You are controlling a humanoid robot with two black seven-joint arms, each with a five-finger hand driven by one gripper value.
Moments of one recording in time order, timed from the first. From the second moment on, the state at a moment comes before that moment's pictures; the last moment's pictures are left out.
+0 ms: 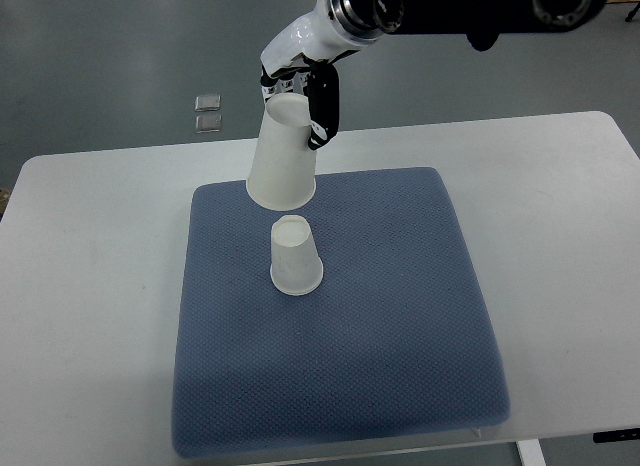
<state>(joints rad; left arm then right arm) -0.02 0.00 -0.11 -0.37 0.05 0.02 -0.02 2.40 -0.04 -0.86 1.30 -0.17 0.35 -0.07</state>
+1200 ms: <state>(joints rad) -0.02 0.00 -0.10 -0.37 0.05 0.02 -0.02 2.23 0.00 -0.89 1.28 -0.15 0.20 -0.08</state>
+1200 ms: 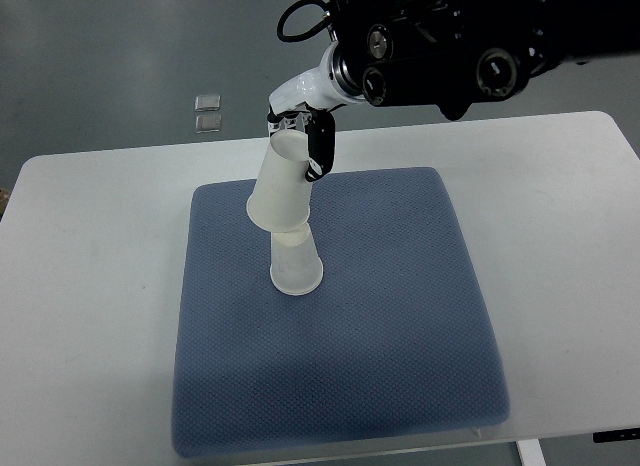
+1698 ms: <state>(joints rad) -0.02 0.00 -0.10 -0.37 0.05 0.02 -0.02 2.20 0.00 -0.89 1.29 -0.15 0.20 -0.08</state>
